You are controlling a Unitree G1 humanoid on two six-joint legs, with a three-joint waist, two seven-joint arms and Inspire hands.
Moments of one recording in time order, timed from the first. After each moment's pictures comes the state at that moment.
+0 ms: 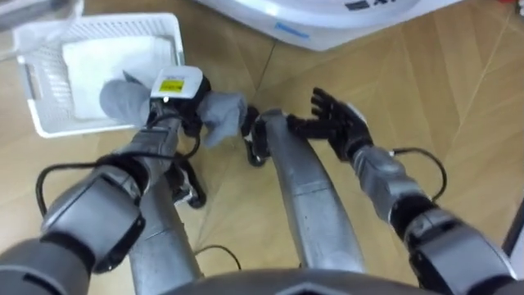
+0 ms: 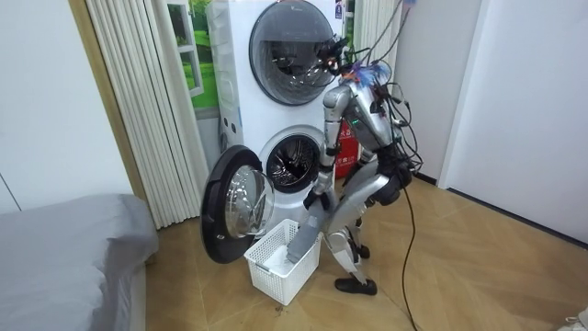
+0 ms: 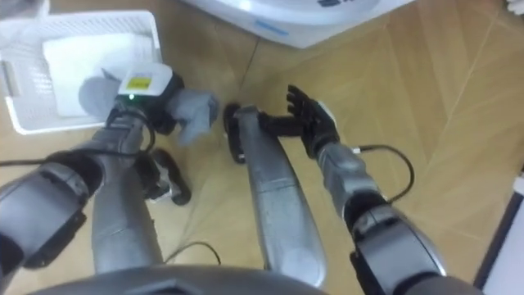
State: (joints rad) left arm -0.56 0.23 -0.58 1.32 0.75 -0.16 0.46; right arm -0.30 -0.19 0.41 1.09 0.53 -0.20 0.09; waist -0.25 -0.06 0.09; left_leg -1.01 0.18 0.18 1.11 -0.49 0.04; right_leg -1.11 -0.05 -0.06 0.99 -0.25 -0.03
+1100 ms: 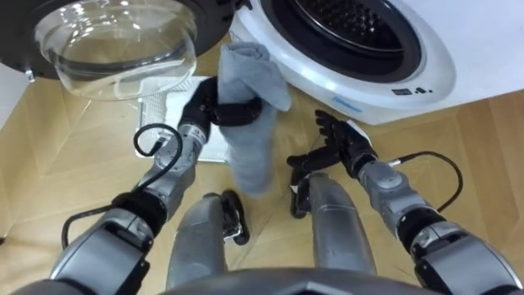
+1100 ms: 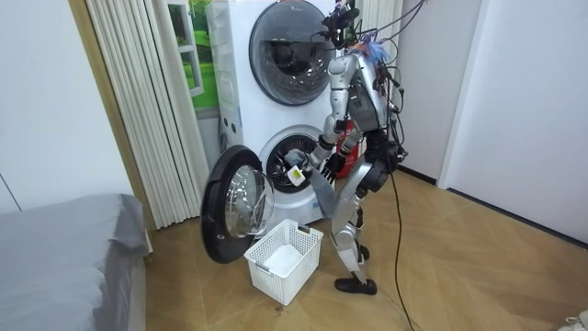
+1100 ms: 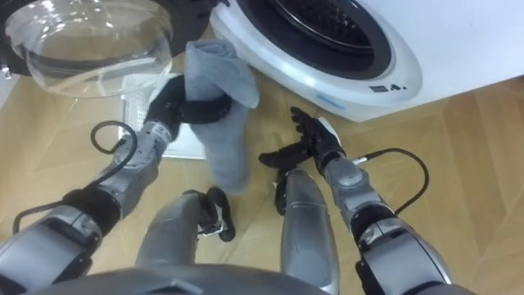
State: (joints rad) left arm -0.33 0.16 -0.49 0.91 -0.51 -0.28 -0.03; right arm -0.30 -0.21 0.41 1.11 0.23 -0.23 0.08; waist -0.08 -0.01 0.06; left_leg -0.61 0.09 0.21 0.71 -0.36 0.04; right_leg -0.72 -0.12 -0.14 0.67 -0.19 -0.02
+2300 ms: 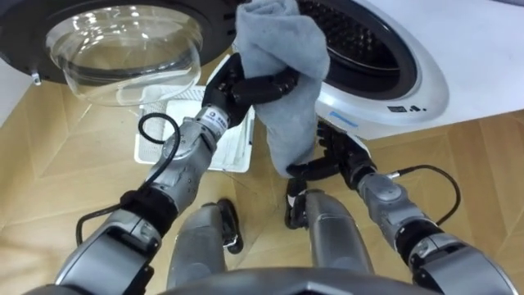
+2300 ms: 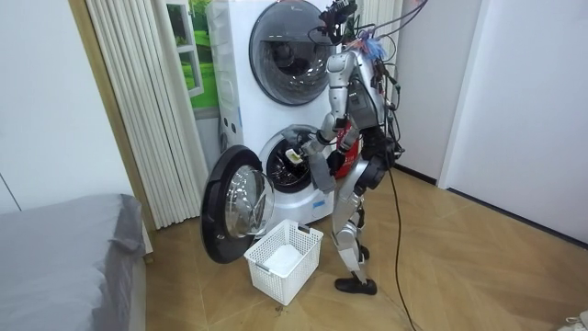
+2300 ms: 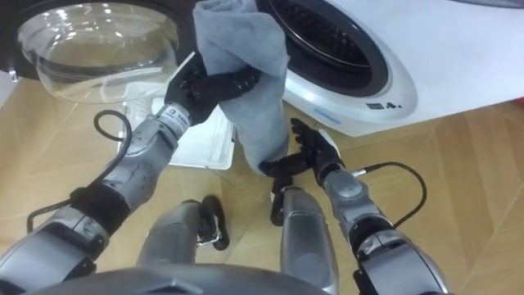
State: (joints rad) left arm -0.31 0.15 -0.49 0.67 -0.68 -0.27 -0.22; right arm -0.25 -0.19 0.37 1.12 0.22 -0.25 0.13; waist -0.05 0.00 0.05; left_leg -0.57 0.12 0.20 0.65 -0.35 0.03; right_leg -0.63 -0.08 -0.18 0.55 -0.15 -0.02
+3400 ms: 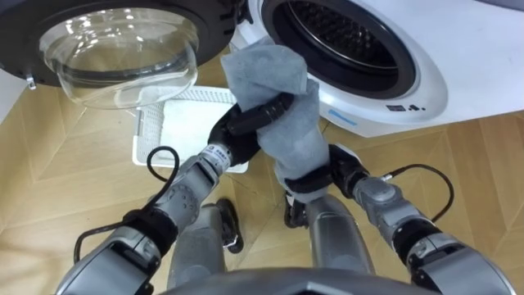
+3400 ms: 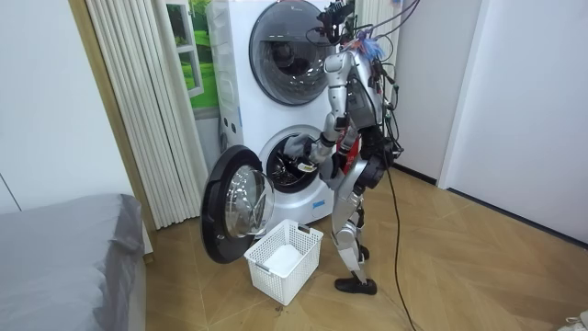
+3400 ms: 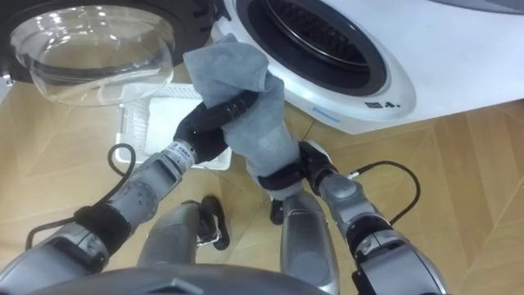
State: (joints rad) left arm -0.25 0.15 -0.55 0.79 -1.22 -0.09 -0.40; right arm -0.25 -0.19 0.37 1.08 0.11 -0.12 0.15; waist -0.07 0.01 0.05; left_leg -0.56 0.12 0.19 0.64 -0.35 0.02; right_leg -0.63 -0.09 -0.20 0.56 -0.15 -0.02
